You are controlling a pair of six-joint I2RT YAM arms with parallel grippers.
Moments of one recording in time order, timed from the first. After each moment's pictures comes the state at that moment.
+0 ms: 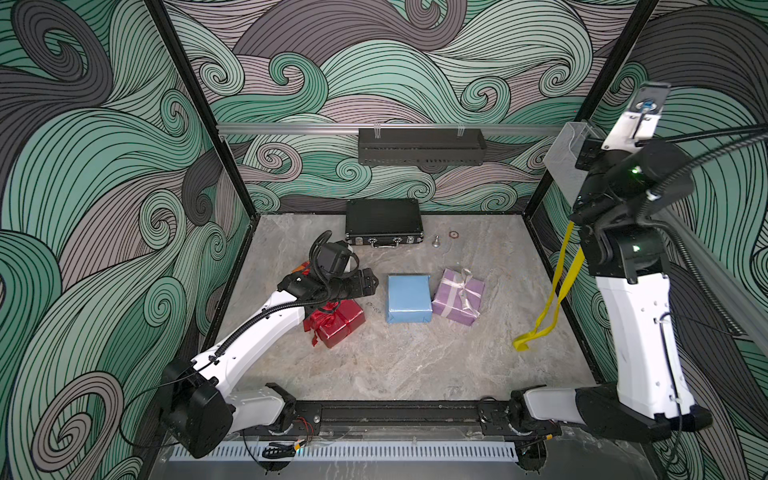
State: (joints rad) left arm -0.54 1.26 1.05 -0.62 0.12 -0.64; right arm 0.16 1.36 1.94 -0.31 0.76 -0.37
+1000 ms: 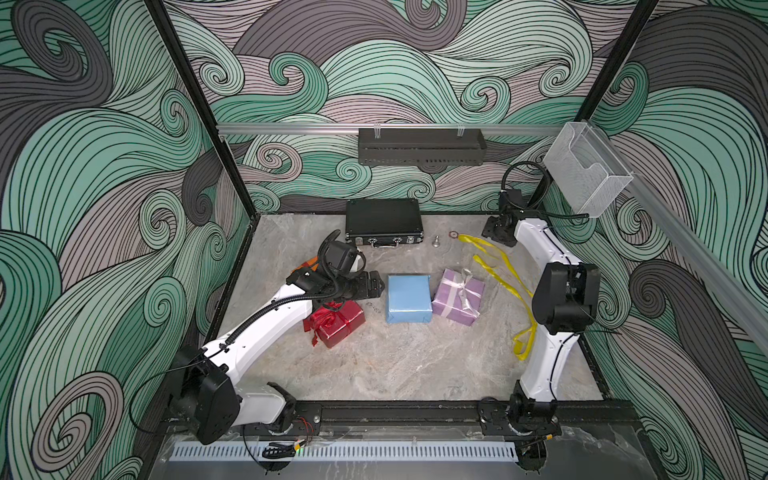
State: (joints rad) left arm -0.56 1.32 1.10 -0.66 0.17 -0.61; right arm -0.02 2.04 1.75 -0.73 0.10 0.40
